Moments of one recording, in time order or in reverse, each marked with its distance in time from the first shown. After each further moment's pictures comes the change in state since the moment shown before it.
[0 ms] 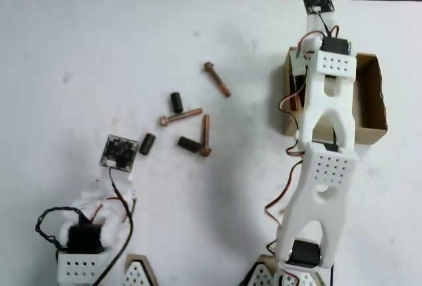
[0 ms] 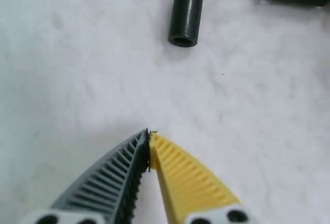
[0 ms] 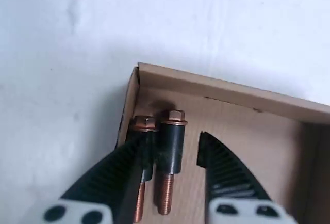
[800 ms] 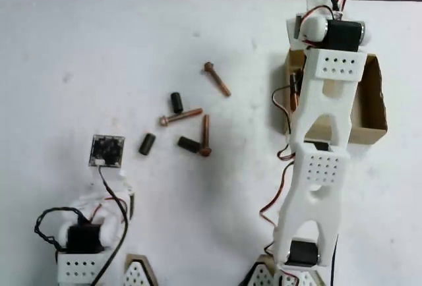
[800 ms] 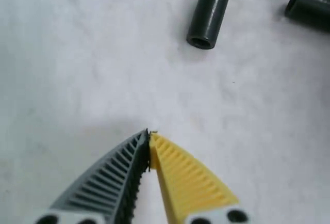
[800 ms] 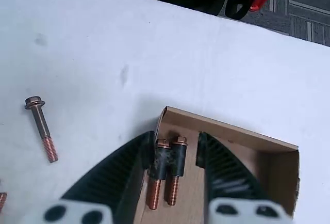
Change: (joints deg) left arm -1.2 0.0 0.1 0.3 9.5; right arm -4.7 -1.1 -38.1 25.5 0.0
